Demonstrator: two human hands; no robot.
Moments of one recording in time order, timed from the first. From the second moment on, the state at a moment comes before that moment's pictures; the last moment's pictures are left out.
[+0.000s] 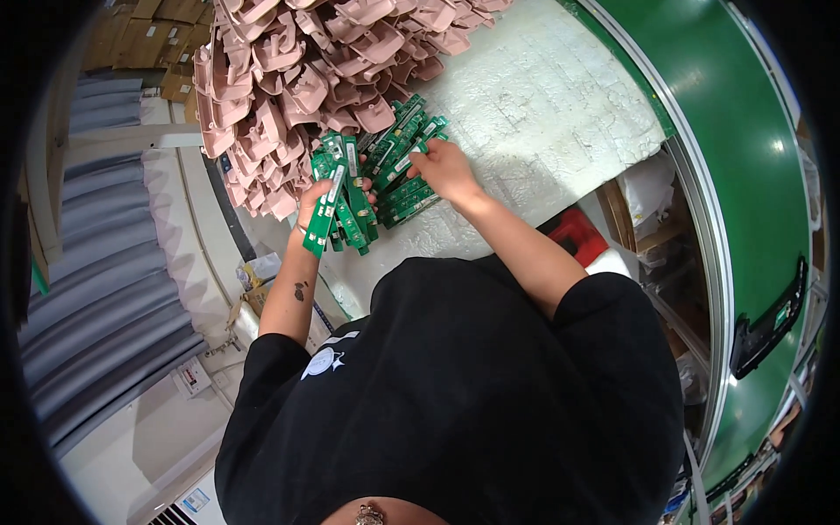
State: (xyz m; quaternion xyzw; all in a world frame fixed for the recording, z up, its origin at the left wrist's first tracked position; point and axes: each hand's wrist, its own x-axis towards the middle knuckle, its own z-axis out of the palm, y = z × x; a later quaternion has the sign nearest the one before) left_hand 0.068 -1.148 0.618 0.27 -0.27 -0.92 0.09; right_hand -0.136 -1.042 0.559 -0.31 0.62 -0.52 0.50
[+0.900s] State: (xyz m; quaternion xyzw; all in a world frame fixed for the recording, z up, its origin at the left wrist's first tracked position) left_hand -0.003 -1.097 0.607 0.40 -0.92 -0.03 0.04; right_hand -0.108 -0.946 0.549 -0.22 0.56 -0.37 0.71
